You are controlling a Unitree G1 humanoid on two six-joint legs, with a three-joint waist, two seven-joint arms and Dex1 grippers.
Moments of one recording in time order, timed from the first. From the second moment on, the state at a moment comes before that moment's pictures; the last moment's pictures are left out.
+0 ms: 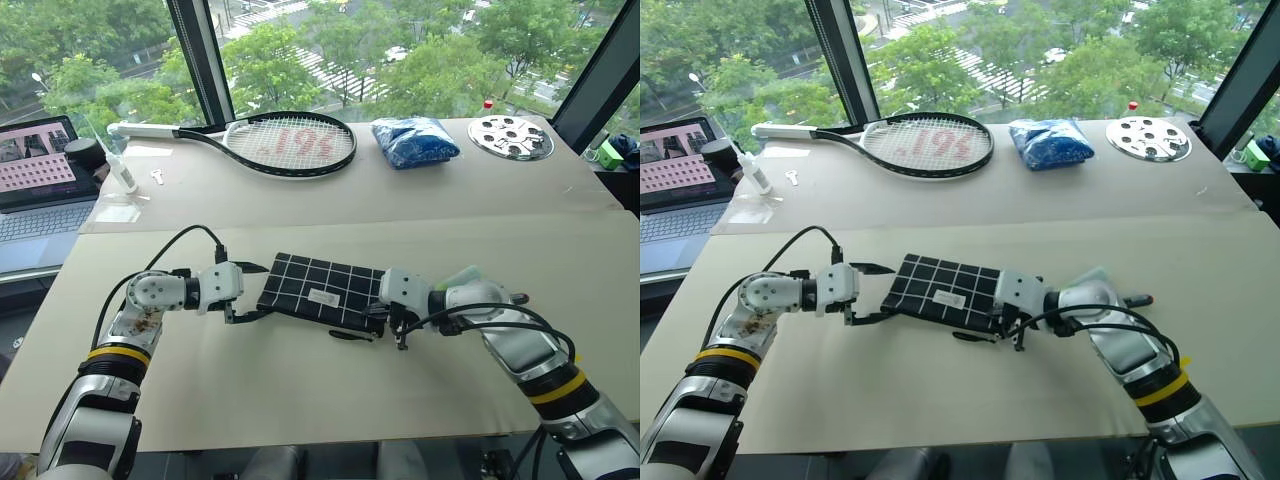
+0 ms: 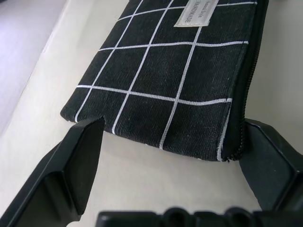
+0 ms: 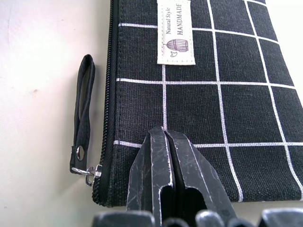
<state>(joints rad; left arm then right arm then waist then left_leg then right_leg) -0.54 0.62 -0.17 0.62 -0.05 -0.48 -1.20 -0.42 -0.68 0.37 -0.14 0.07 0.42 0.98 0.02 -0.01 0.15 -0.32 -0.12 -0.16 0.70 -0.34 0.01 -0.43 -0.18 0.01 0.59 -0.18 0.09</state>
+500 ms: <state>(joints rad) -0.54 0.61 -0.17 0.64 -0.07 -0.47 -1.27 -0.42 -0.65 0.35 -0.13 0.06 0.42 0.98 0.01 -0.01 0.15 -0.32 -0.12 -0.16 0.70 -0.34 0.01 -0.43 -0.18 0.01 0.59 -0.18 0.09</state>
